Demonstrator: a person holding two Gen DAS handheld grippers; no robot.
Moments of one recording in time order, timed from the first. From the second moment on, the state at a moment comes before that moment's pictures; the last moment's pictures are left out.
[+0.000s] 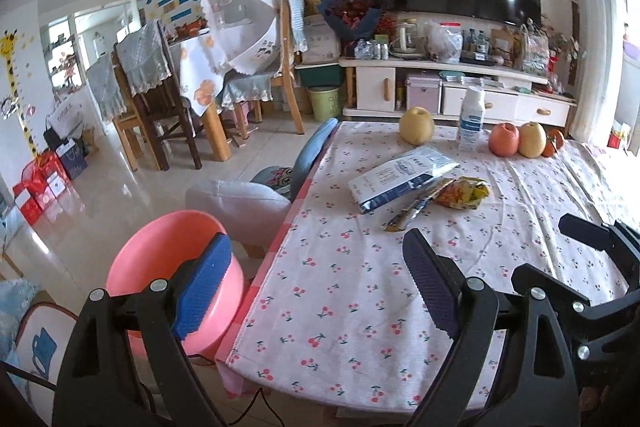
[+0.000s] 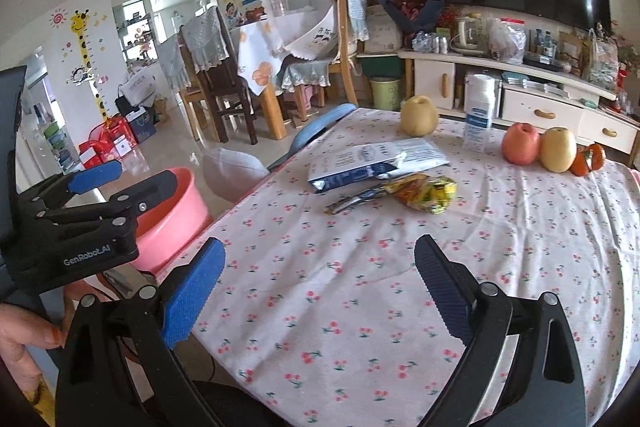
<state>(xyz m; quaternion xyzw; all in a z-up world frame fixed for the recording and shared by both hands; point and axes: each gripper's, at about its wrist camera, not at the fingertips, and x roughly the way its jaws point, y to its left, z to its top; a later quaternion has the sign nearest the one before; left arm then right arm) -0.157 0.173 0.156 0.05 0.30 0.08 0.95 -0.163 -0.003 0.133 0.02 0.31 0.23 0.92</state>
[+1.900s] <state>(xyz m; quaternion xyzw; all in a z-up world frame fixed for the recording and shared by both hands) 0.114 0.129 0.044 0.16 0.43 -0.11 0.88 0.048 -0.077 0.025 0.16 0.44 0.25 0.85</state>
